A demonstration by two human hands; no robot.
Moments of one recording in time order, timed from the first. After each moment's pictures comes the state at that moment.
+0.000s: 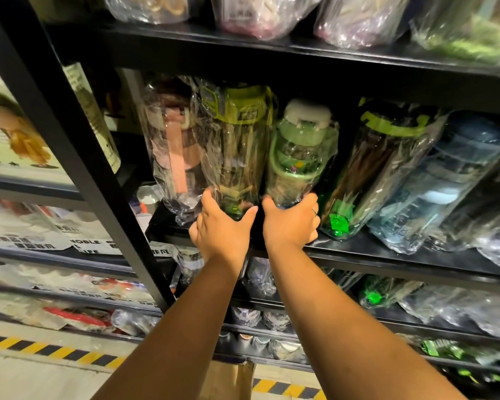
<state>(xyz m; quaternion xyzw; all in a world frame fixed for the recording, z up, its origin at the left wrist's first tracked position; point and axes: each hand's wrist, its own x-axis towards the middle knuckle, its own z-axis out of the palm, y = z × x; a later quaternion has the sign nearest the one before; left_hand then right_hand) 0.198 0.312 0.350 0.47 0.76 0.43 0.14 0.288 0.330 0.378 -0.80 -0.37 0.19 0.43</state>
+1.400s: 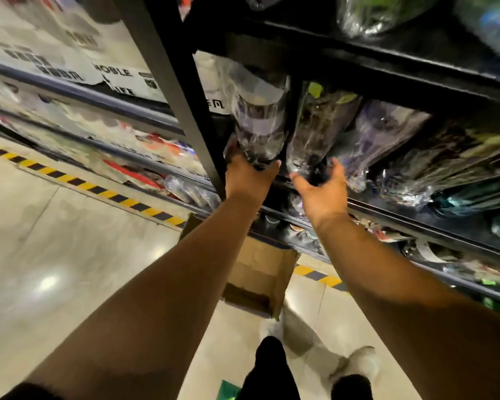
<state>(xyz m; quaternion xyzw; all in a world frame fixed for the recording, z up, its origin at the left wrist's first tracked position) 0.122 0.271 0.137 0.36 0.78 0.38 0.34 0.251 0.280 0.122 -0.69 -0.45 0.48 0.32</state>
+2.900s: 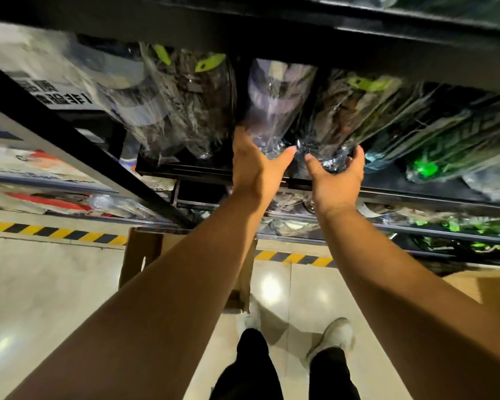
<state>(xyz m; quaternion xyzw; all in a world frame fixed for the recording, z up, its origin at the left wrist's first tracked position) 0.266 0.299 0.113 0.46 0.68 0.40 0.41 0.391 0.279 0.102 -0.78 -0.30 0.34 0.44</state>
